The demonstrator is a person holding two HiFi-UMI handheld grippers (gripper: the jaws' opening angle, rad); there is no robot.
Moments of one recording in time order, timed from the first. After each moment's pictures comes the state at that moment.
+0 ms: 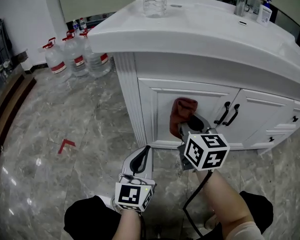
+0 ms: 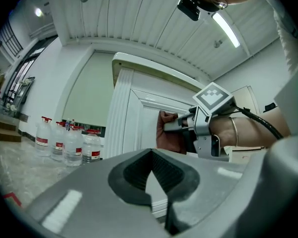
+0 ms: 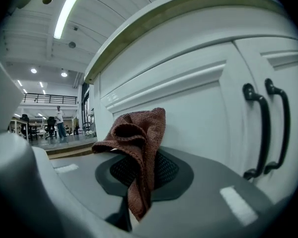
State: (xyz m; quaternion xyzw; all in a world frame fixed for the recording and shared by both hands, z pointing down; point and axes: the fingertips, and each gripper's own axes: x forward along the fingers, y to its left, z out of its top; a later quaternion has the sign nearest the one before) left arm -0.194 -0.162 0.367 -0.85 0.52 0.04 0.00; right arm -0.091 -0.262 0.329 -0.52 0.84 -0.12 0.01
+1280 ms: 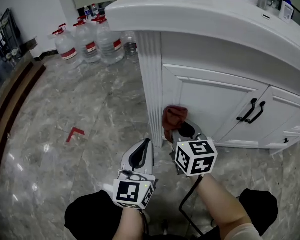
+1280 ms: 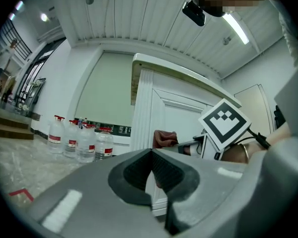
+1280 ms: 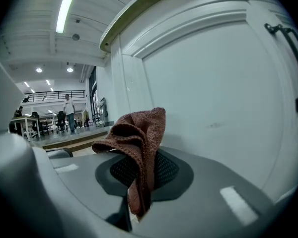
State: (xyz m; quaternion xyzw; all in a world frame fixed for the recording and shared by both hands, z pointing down) left arm -0.251 -0.173 0.378 -0.82 0.57 0.04 -0.02; right arm -0.179 -0.261 0.413 -0.48 0.86 -0.15 -0.04
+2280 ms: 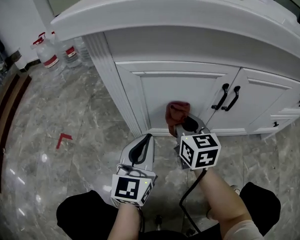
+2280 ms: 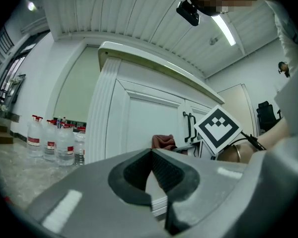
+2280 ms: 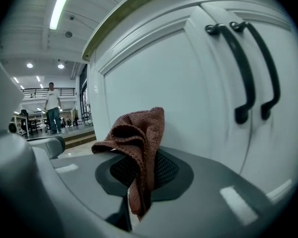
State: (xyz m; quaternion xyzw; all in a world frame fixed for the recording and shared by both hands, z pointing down) left arm -0.158 -0.178 0.374 -0.87 0.50 0.01 0.00; right arm -0.072 -0.263 0.426 -0.52 0.84 -0.15 -0.05
